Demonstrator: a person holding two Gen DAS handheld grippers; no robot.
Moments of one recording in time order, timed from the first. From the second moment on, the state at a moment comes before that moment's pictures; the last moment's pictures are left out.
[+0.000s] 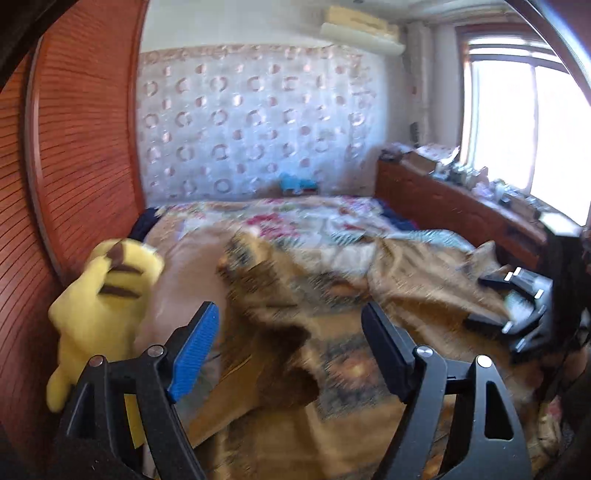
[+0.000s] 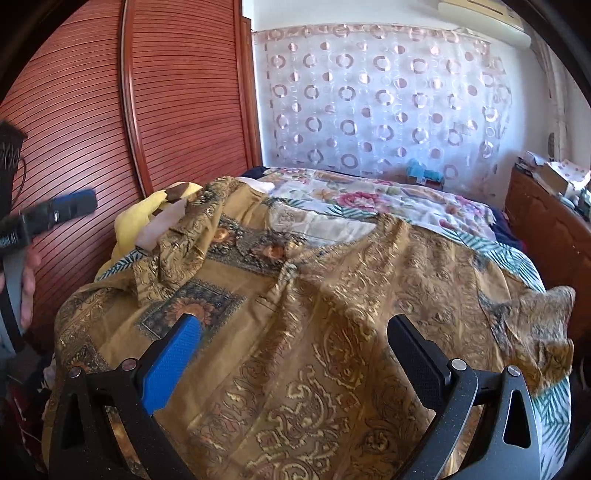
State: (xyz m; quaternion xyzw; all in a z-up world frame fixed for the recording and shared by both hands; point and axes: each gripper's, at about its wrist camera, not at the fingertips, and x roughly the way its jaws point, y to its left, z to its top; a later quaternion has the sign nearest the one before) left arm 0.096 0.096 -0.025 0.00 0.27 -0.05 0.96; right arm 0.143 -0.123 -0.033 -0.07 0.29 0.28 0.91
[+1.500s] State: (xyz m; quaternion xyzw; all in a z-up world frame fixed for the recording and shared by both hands) left arm 0.128 0.141 -0.126 -0.01 0.40 0.00 0.92; right arm 0.236 -0.029 -0.053 -0.07 0.34 0.33 0.87
